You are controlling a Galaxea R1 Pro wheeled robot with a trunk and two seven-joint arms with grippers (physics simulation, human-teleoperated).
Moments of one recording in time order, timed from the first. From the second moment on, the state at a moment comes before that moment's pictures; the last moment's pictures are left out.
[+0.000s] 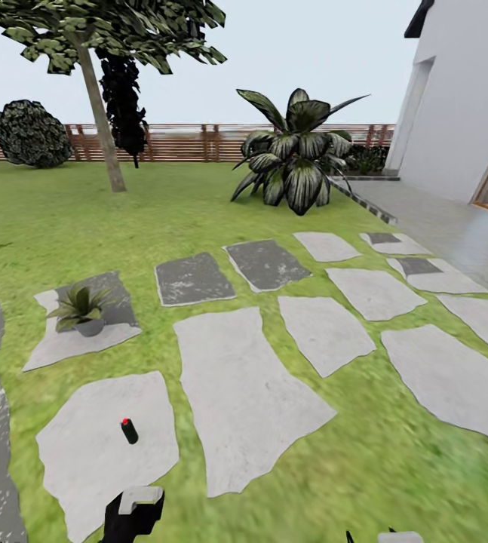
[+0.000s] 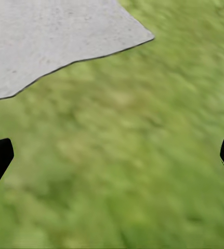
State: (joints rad) left arm -0.25 0.03 0.00 -0.52 0.00 -0.23 0.00; right arm -0.08 -0.09 0.00 -0.59 0.00 -0.39 0.00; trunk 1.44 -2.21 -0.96
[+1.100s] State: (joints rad) left arm -0.25 0.02 0.00 -0.52 0.00 -0.23 0.00; right arm -0.08 -0.09 0.00 -0.59 0.00 -0.39 0.00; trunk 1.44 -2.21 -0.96
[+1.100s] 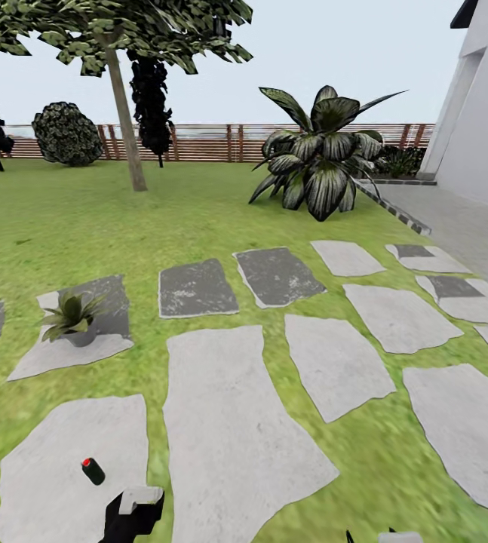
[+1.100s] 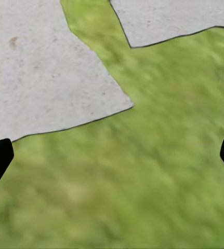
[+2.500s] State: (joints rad) left arm -0.25 0.03 0.00 -0.52 0.00 -0.23 0.00; right arm -0.08 -0.09 0.00 -0.59 0.00 -0.39 0.00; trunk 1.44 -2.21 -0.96
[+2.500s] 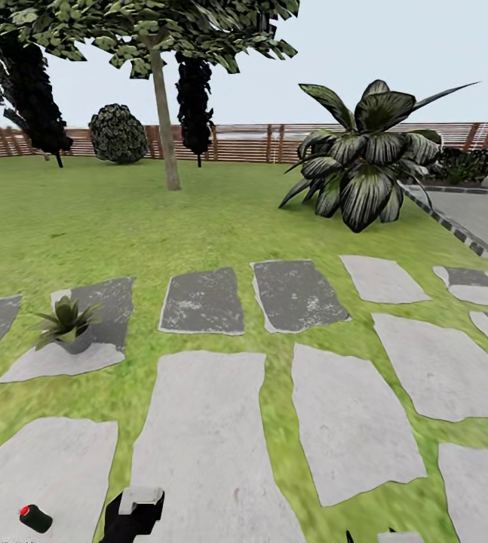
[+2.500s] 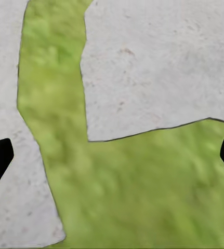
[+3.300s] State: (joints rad) left arm -0.25 0.03 0.00 -0.52 0.00 -0.24 0.00; right arm -0.08 -0.09 0.00 -0.59 0.00 -0.39 0.00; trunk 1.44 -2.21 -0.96
